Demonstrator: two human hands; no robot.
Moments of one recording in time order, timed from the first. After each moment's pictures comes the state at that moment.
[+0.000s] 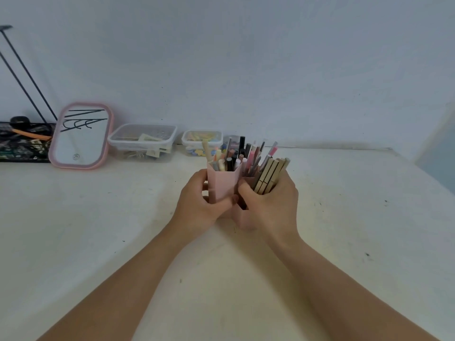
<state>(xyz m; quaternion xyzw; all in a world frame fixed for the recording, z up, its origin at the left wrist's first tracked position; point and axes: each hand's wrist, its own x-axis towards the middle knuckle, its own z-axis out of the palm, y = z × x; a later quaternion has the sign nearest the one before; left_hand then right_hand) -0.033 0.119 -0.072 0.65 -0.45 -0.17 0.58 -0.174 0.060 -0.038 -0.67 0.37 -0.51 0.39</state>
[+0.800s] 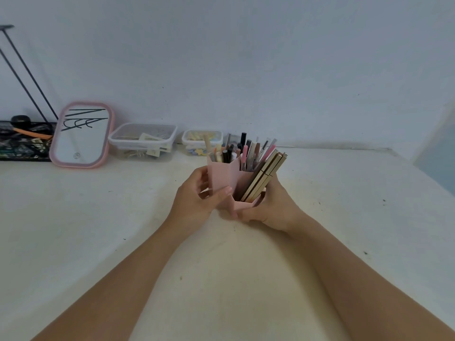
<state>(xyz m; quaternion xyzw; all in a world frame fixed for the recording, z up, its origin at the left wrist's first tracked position) -0.018 0.114 -0.080 0.65 -0.44 -0.19 0.60 -0.188 -0.002 -0.070 -0.79 0.23 -0.26 0.50</state>
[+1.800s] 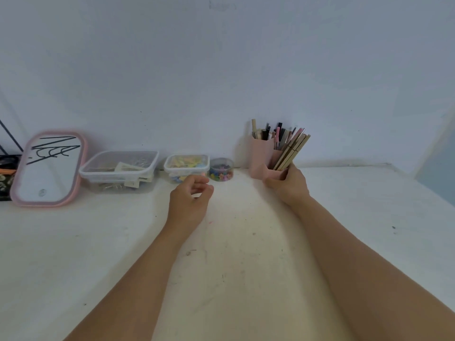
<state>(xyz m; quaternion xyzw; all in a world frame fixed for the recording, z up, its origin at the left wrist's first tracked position) 0.016 0.024 -0.074 0.71 -0.41 -0.08 0.57 -0.164 -0.165 -0.077 -0.72 0.48 -0.34 0.37</state>
